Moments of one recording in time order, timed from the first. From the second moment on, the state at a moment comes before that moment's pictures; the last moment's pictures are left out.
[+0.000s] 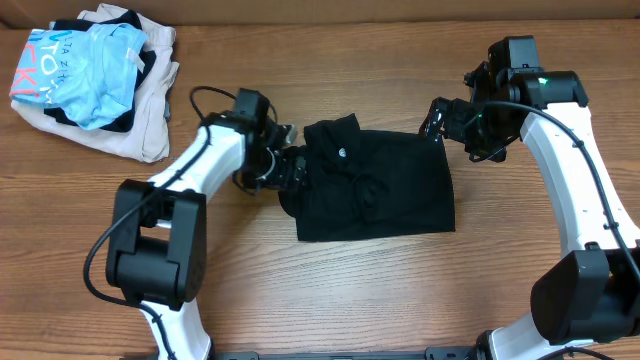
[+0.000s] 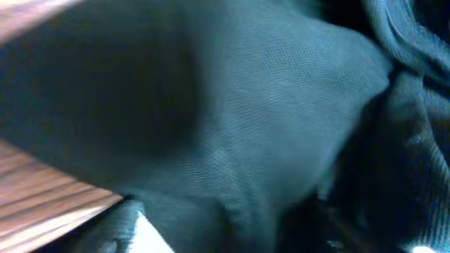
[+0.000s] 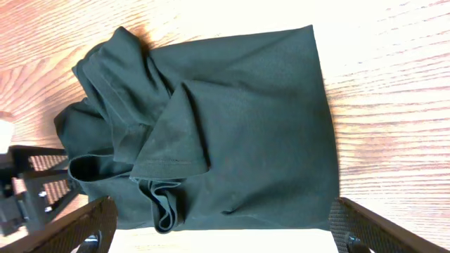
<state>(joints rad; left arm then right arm) -0.25 1.98 1.31 -0.77 0.40 -0.07 0.04 1.74 1.59 -1.16 -0.29 0.29</state>
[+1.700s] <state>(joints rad) -0.77 1.98 1.56 -1.08 0.18 0.03 -0.32 1.74 1.83 -1.23 -0.47 0.25</state>
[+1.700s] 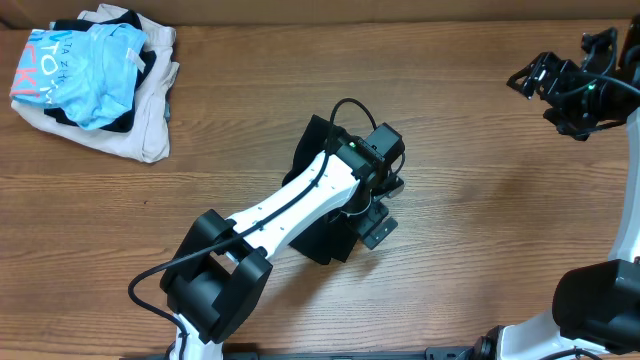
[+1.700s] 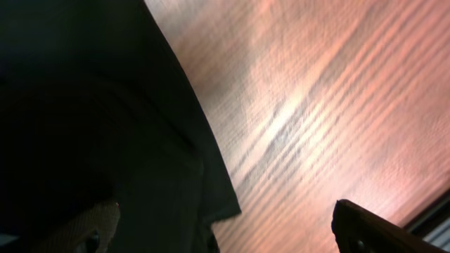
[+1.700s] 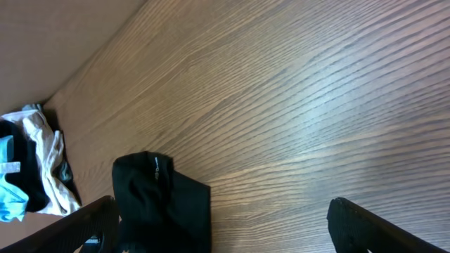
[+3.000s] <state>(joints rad) -0.29 1.97 2.48 -1.54 -0.08 -0.19 0.54 1.87 1.50 -0.87 -0.15 0.04</state>
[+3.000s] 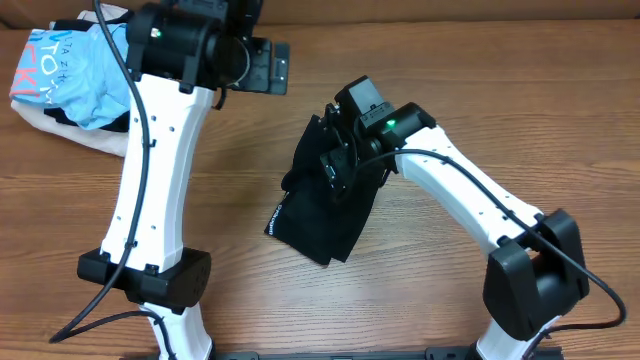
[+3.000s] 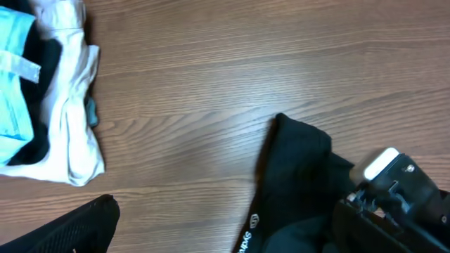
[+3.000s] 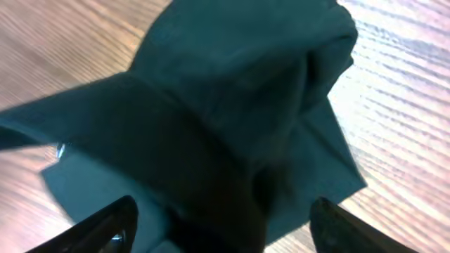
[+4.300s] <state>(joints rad) -0.37 1.98 2.16 -1.43 0.03 -0.04 0.14 1.87 1.58 -1.23 -0.31 0.26</state>
